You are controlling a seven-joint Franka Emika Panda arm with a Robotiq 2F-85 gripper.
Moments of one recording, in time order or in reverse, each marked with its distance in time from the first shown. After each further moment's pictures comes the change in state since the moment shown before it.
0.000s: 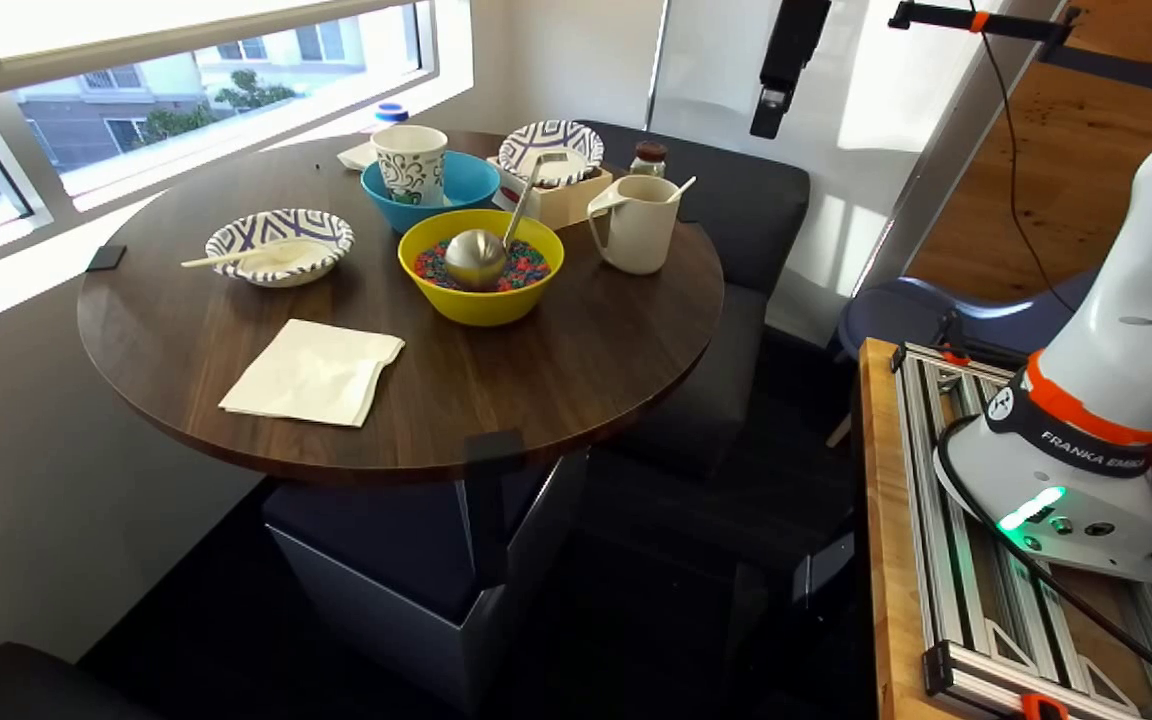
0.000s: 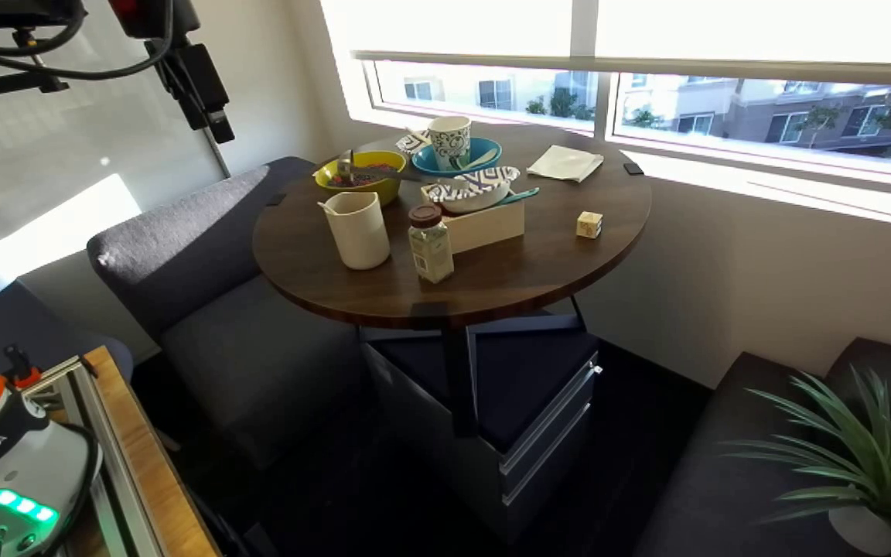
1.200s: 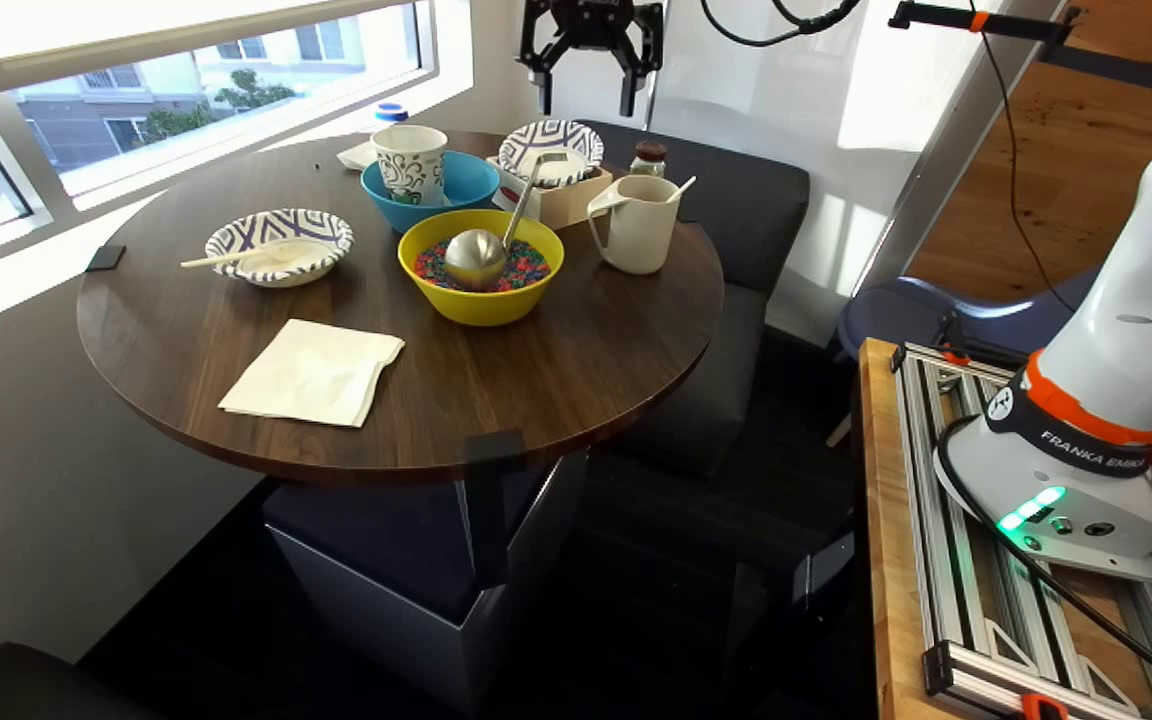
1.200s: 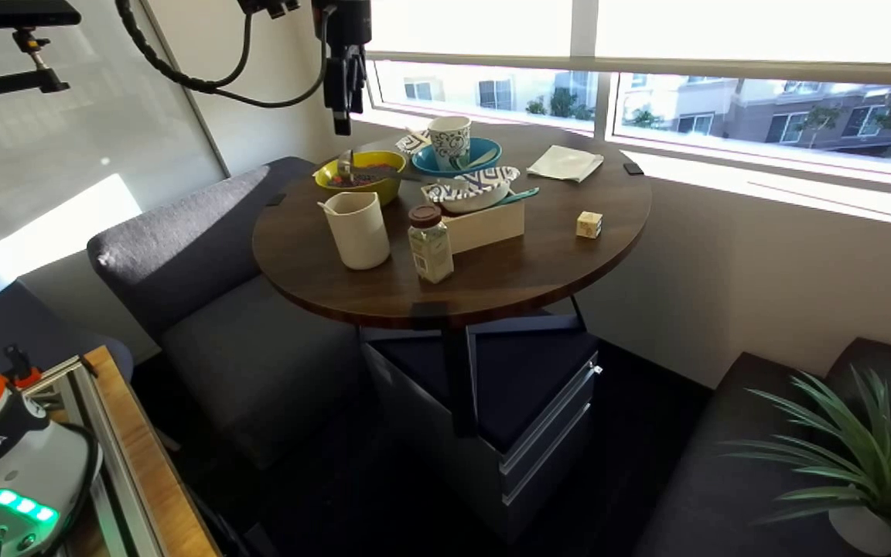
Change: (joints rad) arm -0.063 0.686 -0.042 0.614 0.145 -0.057 0.661
